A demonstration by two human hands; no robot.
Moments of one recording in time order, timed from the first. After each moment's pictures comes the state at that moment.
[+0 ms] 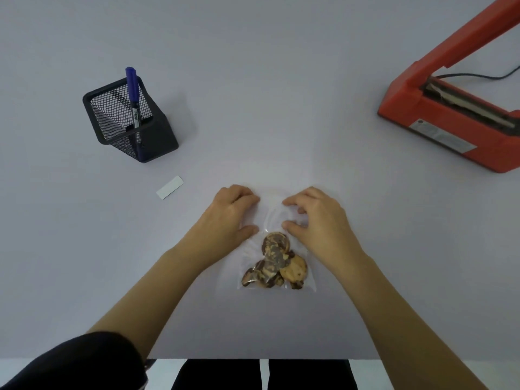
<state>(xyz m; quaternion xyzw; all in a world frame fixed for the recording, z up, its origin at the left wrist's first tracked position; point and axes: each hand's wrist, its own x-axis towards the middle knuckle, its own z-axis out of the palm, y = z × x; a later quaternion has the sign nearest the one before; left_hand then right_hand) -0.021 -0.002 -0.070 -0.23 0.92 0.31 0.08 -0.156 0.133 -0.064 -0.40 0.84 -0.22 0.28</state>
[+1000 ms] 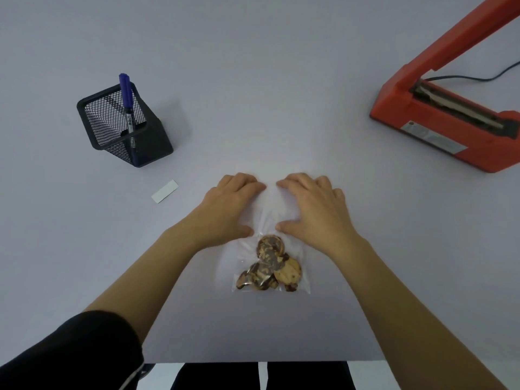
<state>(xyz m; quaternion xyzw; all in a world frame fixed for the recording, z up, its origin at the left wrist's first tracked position) -0.046 -0.017 -0.067 -0.17 0.93 0.28 0.16 -0.172 0.121 -0.057 -0.46 0.85 -0.07 0.25</state>
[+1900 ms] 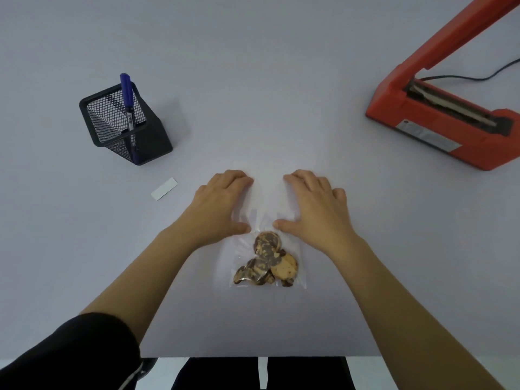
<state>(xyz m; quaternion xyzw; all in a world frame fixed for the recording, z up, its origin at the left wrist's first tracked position) -0.038 -0.015 -0.063 -0.23 0.92 0.26 0.15 -0.173 0.131 -0.063 -0.45 0.86 -0.06 0.23</state>
